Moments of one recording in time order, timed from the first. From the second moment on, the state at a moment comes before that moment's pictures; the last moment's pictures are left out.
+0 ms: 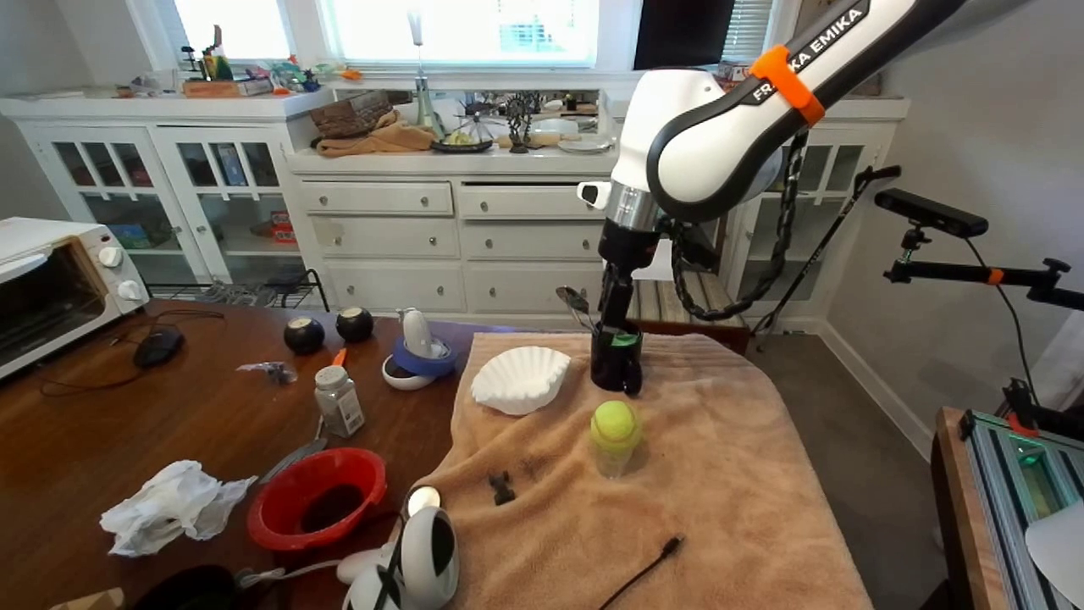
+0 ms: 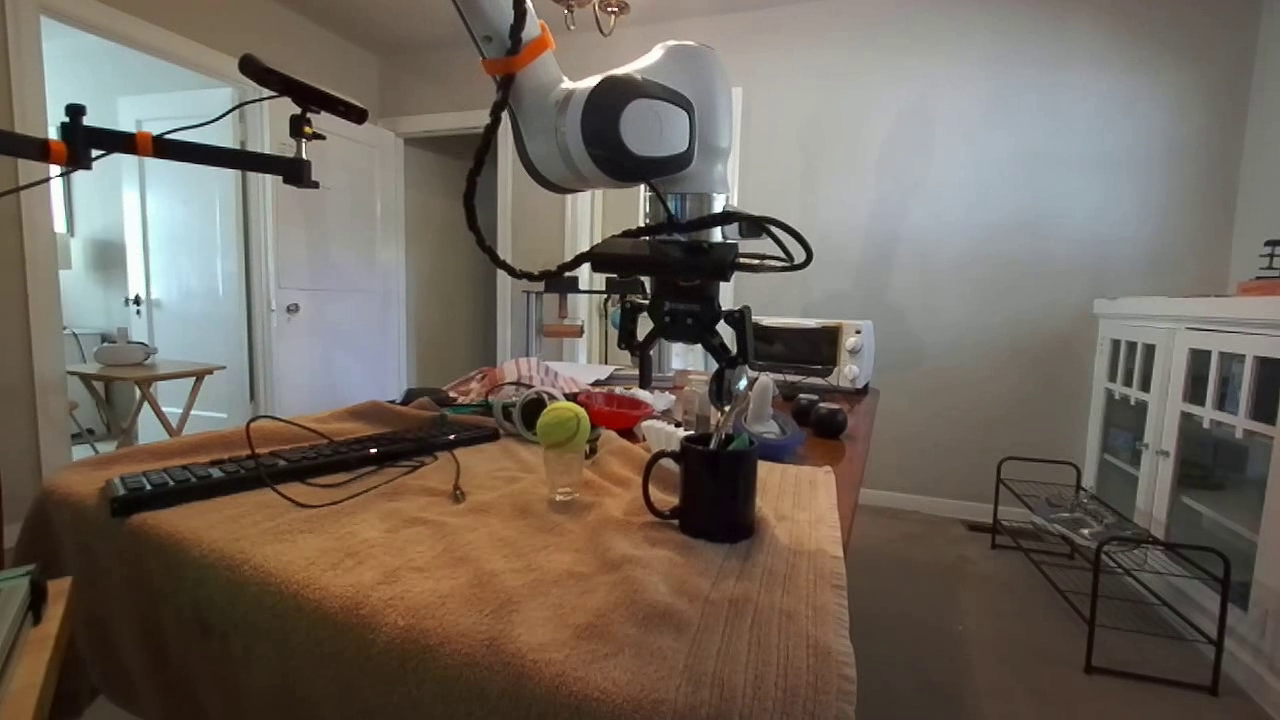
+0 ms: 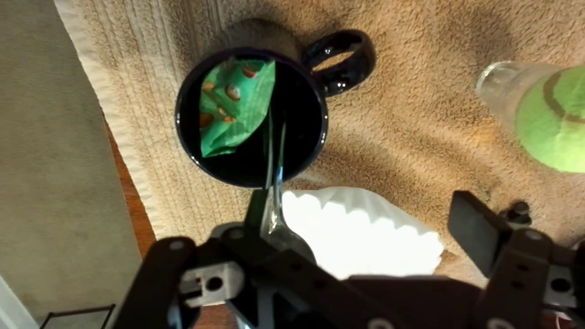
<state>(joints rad) -0.08 0.24 0.09 -2.18 0.14 2.57 -0.54</state>
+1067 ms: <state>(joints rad) -0.02 0.35 0.02 -2.19 -0.06 2.90 -0.20</state>
